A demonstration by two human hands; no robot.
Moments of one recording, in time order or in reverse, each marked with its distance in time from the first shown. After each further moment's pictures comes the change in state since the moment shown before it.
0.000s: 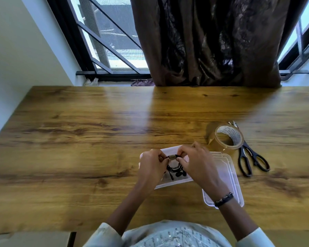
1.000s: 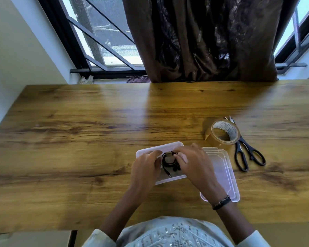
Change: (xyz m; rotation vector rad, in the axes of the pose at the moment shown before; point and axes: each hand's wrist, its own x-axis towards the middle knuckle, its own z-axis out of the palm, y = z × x) left_hand -0.018 -0.010 -0.004 0.240 0.116 0.370; right_hand -0.015 0.000 0.004 0.089 0.157 -0.064
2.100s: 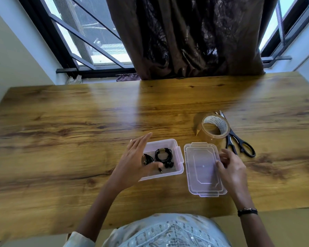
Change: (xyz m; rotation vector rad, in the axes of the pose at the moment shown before) left_hand 0.010 -0.027 -0.016 -0.160 -0.291 0.114; right_hand -0.056 0.091 -0.023 0.271 0.167 0.711
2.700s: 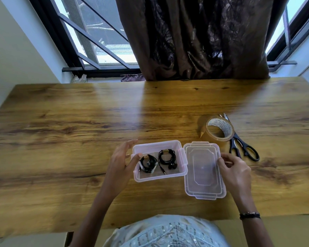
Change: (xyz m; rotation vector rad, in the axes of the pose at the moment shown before) left_hand -0.027 -0.017 -0.013 -0.263 0.280 -0.134; right_hand -0.004 -0.013 0.002 0.042 0.092 -0.033
